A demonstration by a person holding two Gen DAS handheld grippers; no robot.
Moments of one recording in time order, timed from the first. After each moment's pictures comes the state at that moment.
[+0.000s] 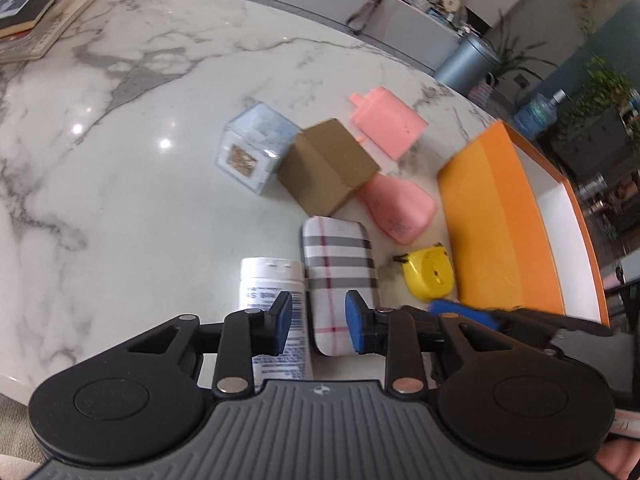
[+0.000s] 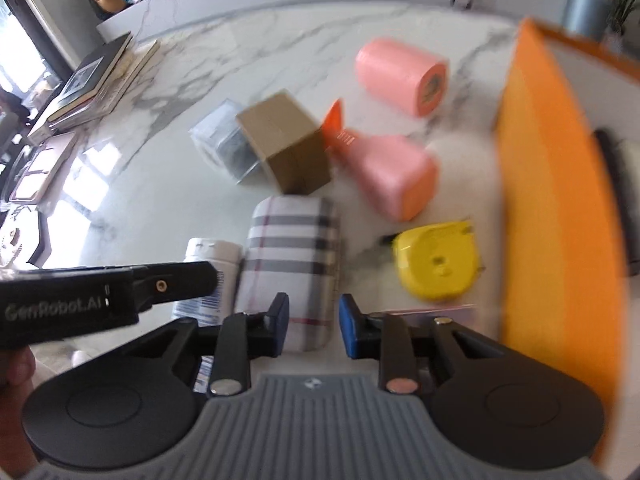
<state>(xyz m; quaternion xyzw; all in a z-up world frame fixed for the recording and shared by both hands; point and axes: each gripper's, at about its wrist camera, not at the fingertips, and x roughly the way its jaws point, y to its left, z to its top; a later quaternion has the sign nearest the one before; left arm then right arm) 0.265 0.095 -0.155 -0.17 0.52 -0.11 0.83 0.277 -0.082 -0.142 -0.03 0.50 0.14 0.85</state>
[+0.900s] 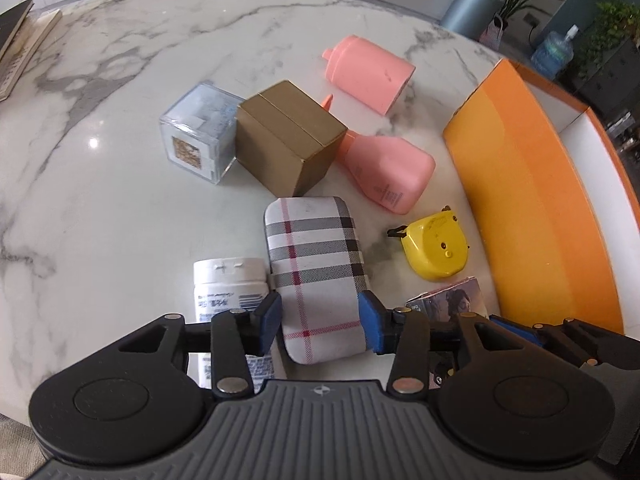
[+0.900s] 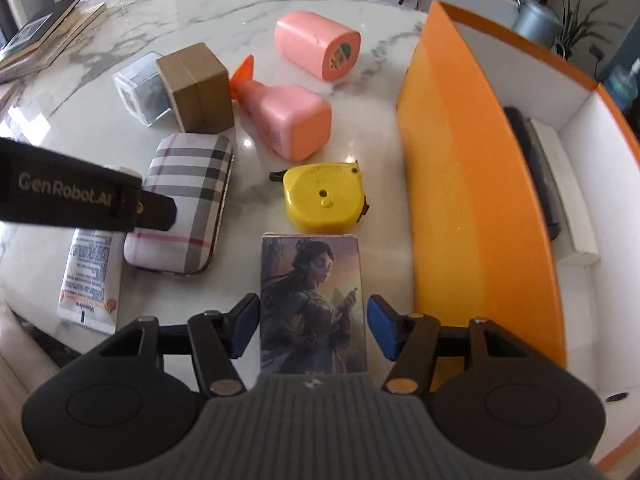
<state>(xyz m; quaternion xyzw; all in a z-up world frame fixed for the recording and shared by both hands) 0.290 0.039 -0.173 -0.07 0.57 -0.09 0.82 0.261 -0.111 -0.169 -0.08 0.53 0.06 0.84</state>
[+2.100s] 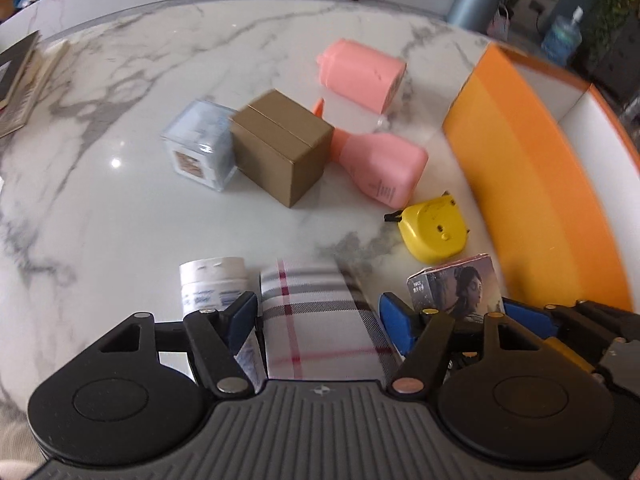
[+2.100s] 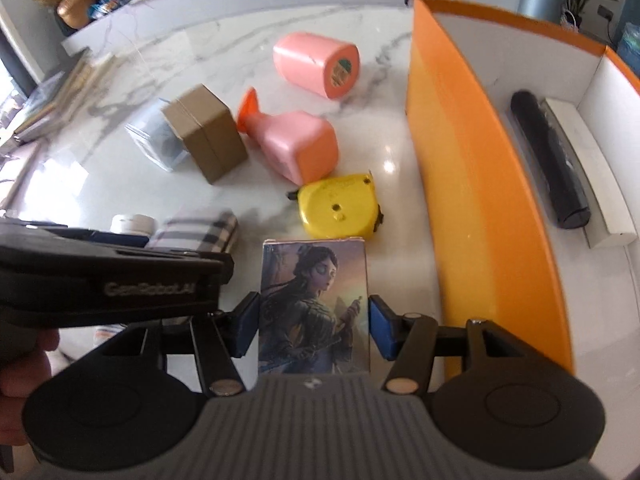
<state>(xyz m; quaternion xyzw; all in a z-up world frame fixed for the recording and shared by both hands) 0.274 0.023 -0.153 -0.04 0.55 -0.06 0.83 0.258 -0.127 -0.154 0.01 0.51 0.11 0.85</state>
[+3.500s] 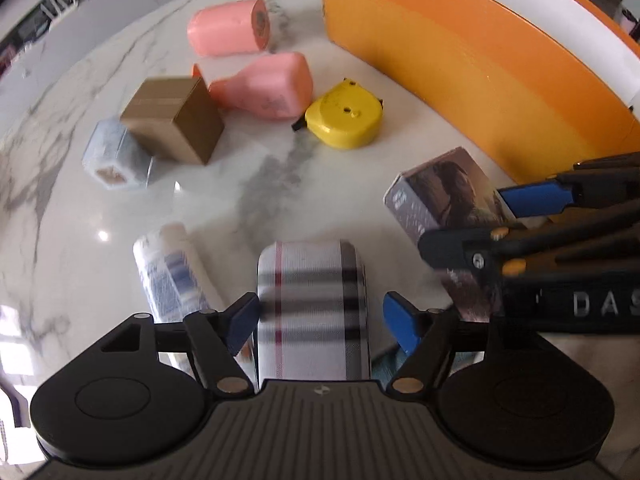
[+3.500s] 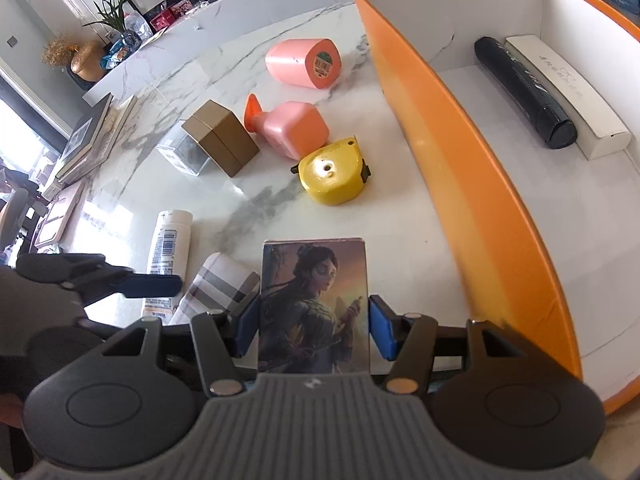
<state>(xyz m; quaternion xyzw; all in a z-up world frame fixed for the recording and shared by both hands) 0.231 -0.027 -0.182 0.19 0.55 -0.18 0.79 0.219 -0.172 -0.158 0.12 0.51 0.14 0.84</state>
